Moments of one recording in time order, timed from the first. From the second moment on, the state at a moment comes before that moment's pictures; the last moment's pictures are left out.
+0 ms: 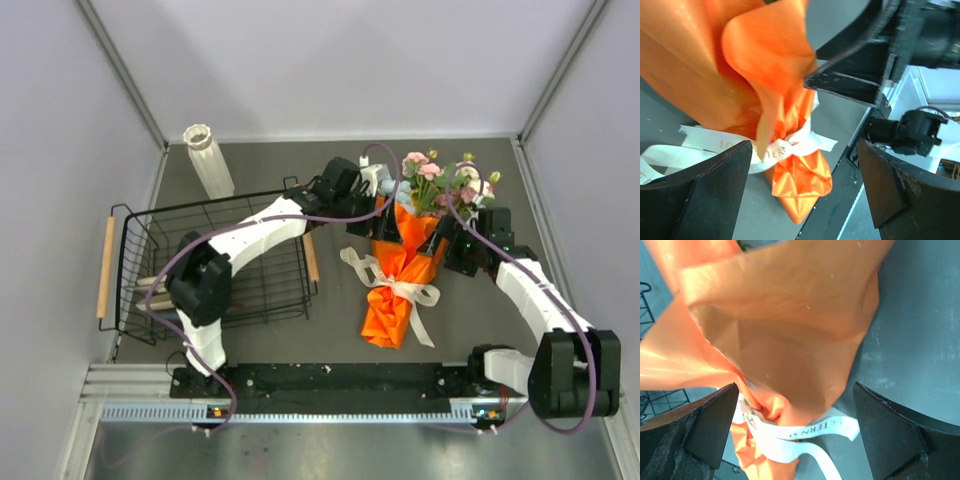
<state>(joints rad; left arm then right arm) -0.76 1.82 1.52 -0.35 0.54 -0.46 0.03 1.15 0.68 -0.42 -0.33 0.49</state>
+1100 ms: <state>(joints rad) -0.78 1.79 1.49 -0.35 0.42 -0.49 0.02 1.43 1.09 -0.60 -0.12 0.45</state>
